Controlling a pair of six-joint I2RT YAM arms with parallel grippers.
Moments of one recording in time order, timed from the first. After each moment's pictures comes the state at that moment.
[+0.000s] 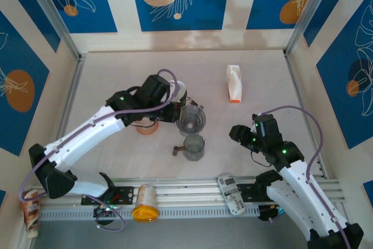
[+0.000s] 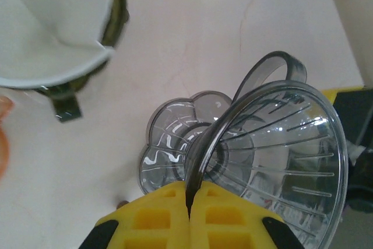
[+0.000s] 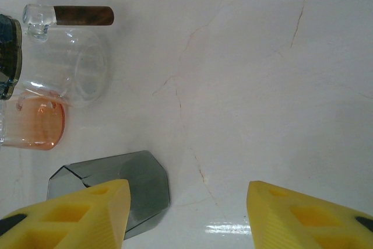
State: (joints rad) left arm -0.83 1.36 1.38 -0.89 0.14 -0.56; right arm 0.35 0.60 0.56 -0.77 -0.16 0.79
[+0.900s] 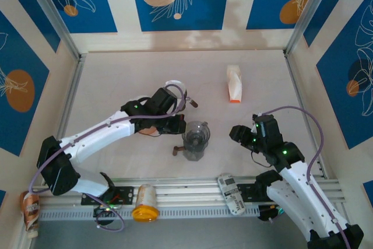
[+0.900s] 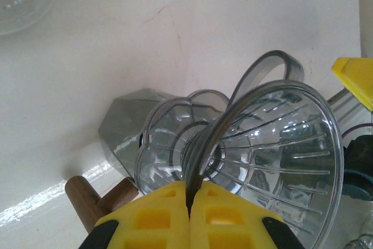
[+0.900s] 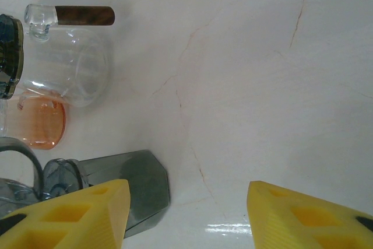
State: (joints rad) left arm -0.85 1.40 1.17 -0.73 0.30 -0.71; right arm 0.35 0.59 0.56 -0.78 -0.16 0.79
